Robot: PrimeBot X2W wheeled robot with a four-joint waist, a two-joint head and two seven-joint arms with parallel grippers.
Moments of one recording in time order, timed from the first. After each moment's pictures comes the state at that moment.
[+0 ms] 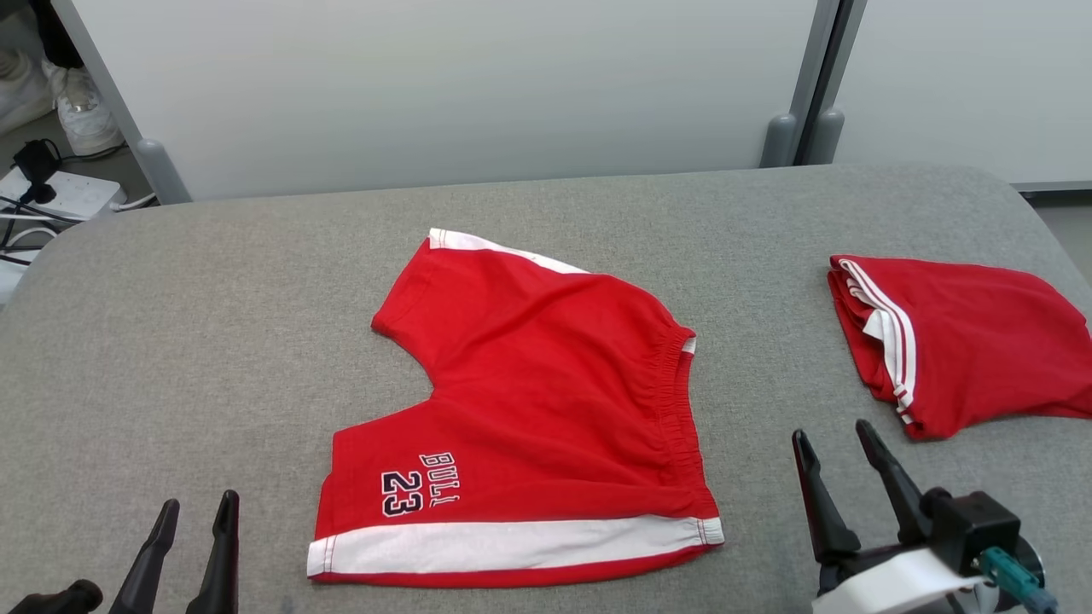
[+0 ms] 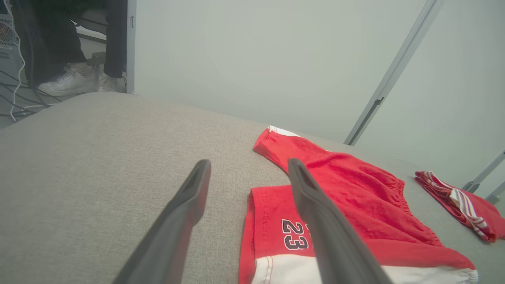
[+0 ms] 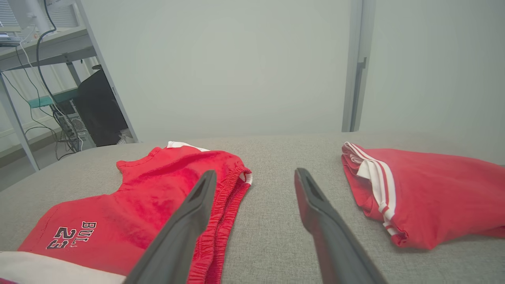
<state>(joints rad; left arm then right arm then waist) 0.15 0.27 -0.03 0.17 -0.62 -0.13 -0.26 -0.03 -0.06 0.14 0.23 0.22 0.13 -0.25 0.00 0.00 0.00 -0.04</state>
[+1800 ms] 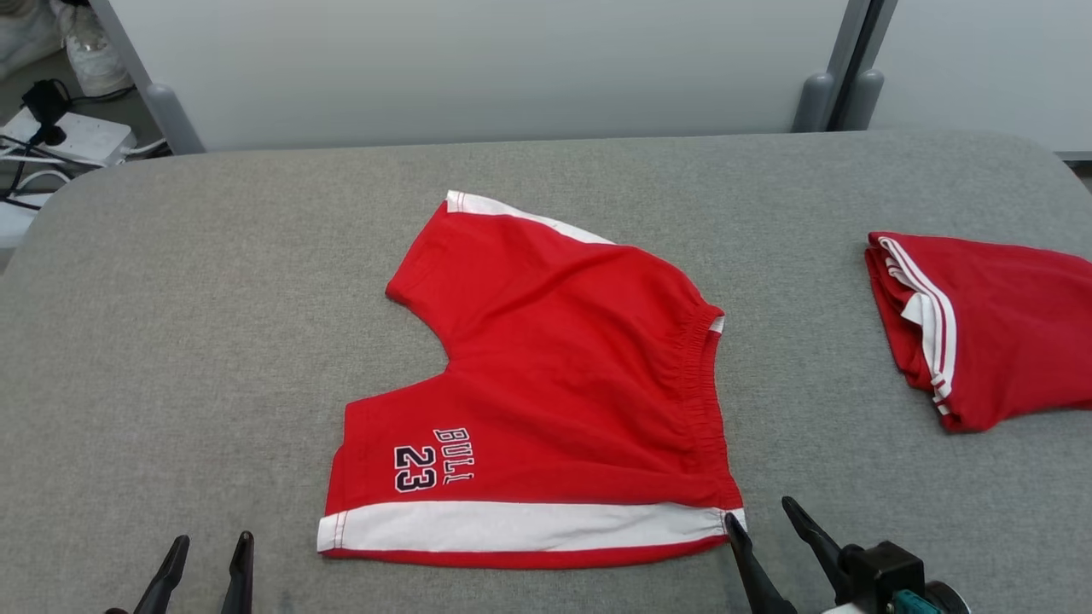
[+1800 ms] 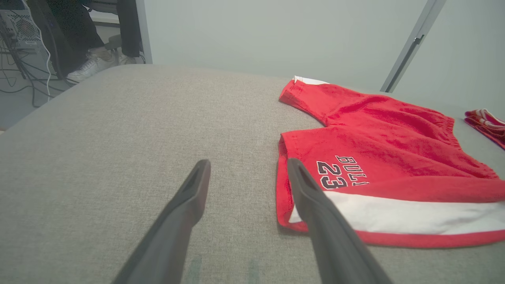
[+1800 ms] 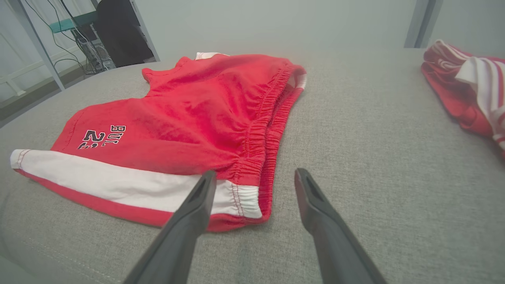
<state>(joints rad) 0.20 0.22 0.02 0.20 -0.40 -0.13 -0.26 0.00 -0.04 0.27 0.37 0.19 0.13 -0.25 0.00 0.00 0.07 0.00</state>
